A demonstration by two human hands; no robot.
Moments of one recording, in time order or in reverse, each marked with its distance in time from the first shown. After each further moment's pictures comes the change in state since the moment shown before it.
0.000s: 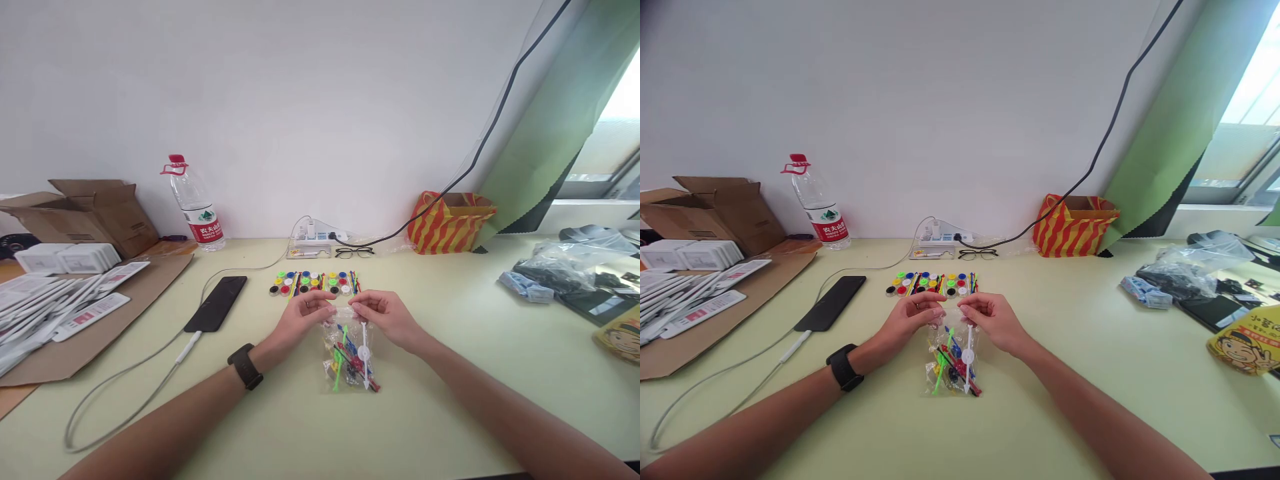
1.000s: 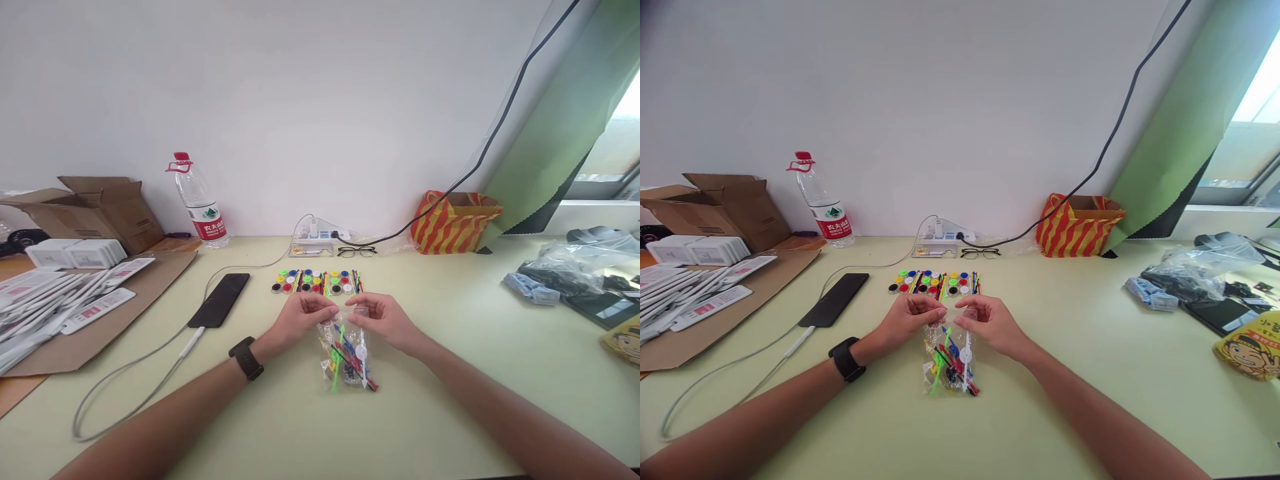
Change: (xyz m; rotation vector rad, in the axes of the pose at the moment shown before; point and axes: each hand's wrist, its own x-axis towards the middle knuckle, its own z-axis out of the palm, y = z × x) left_hand 0.006 -0.003 -0.008 0.146 -0.069 0.064; right_hand -0.002 0.001 0.004 -0.041 -0.042 0.015
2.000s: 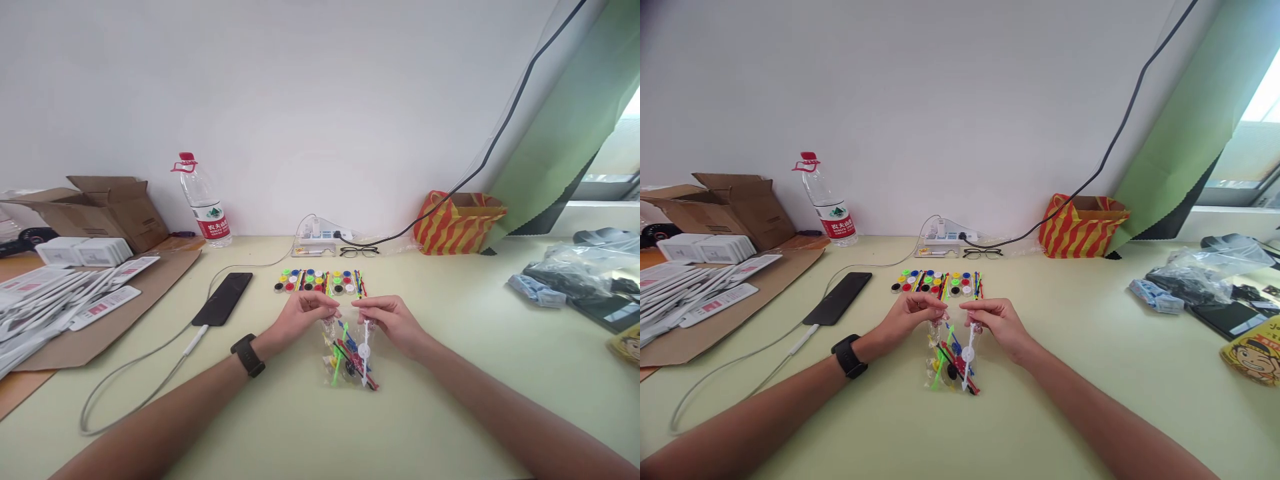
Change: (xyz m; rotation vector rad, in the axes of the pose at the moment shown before) left_hand -0.004 0.012 0.001 -0.117 0.022 -0.038; right_hand -0.003 0.009 -0.003 0.234 0.065 0.101
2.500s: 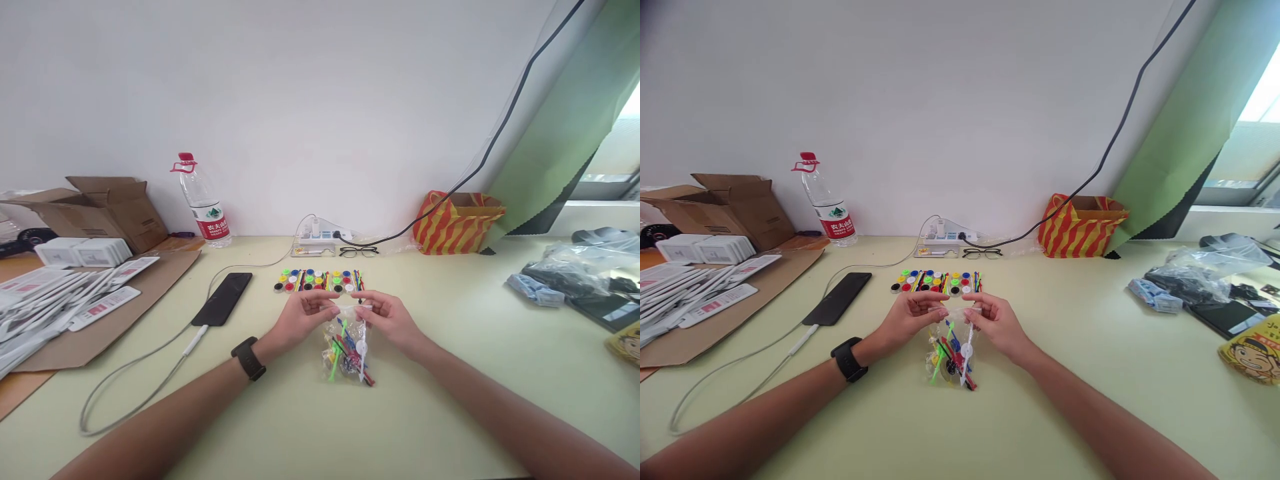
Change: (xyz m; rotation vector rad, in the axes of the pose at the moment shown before) left_hand 0.000 -0.009 0.000 0.086 0.026 0.049; right_hand -0.002 -0.002 0.005 -0.157 0.025 -0.140
